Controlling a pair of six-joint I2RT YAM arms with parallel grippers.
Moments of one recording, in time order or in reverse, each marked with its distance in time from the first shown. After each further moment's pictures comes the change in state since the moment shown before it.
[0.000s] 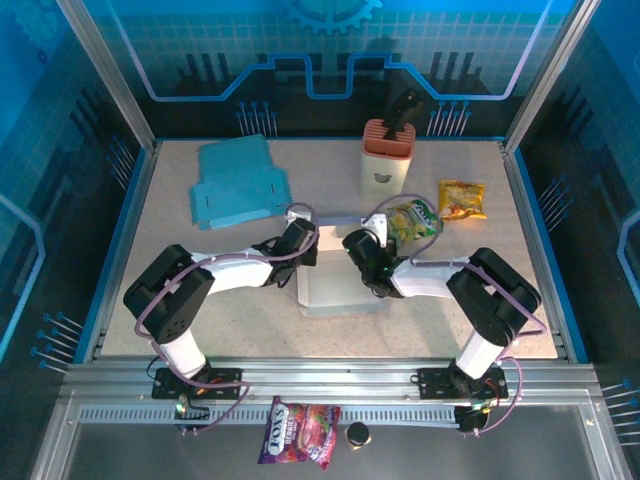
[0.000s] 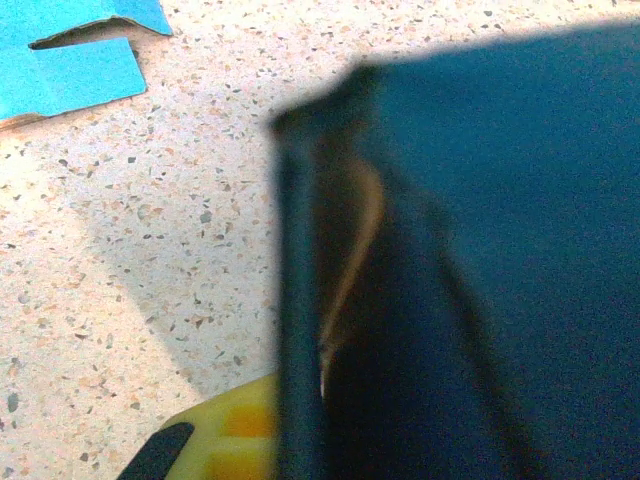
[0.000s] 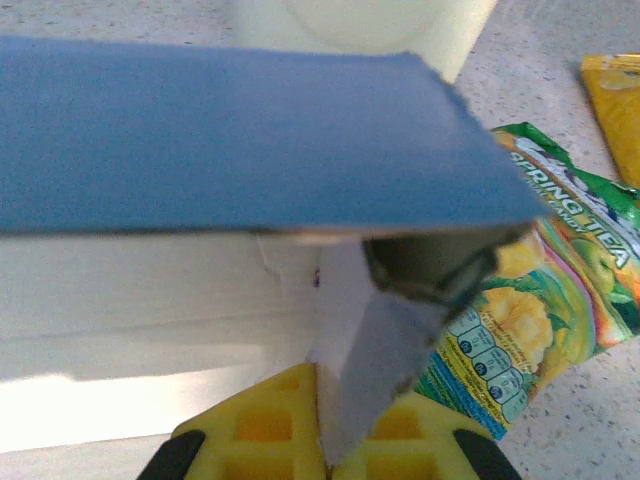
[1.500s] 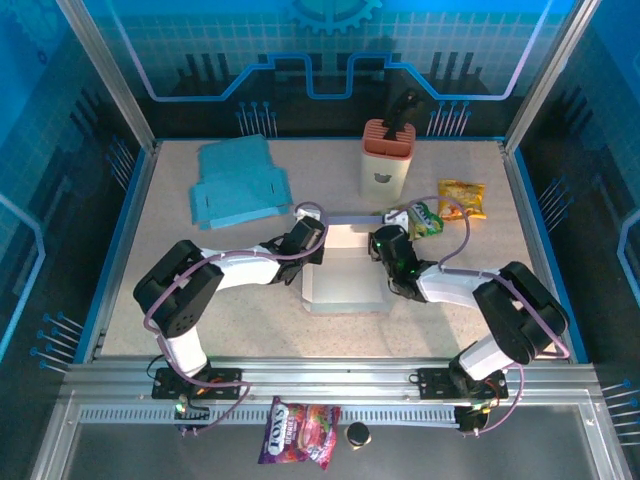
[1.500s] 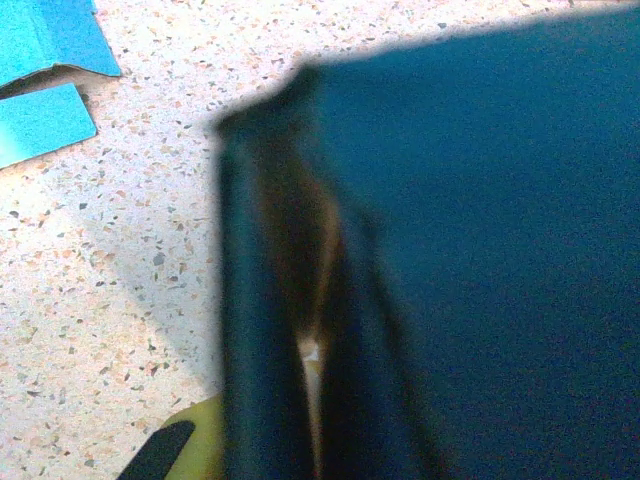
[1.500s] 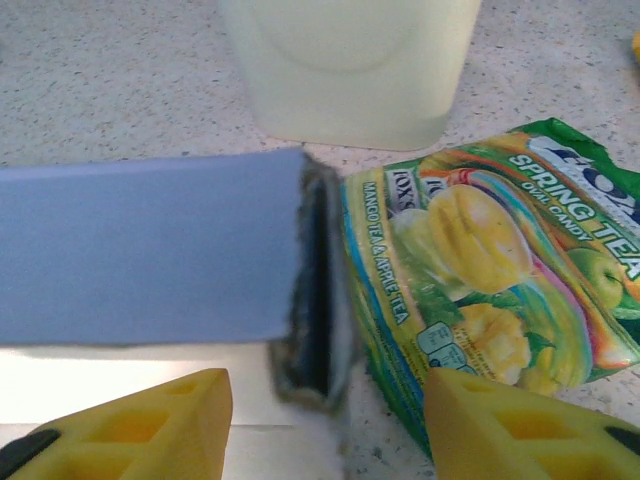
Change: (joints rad) left arm -0.016 0.048 0.041 0.031 -0.007 0.080; right arm -0.166 -0.176 -0.220 0.286 -0.293 -0.111
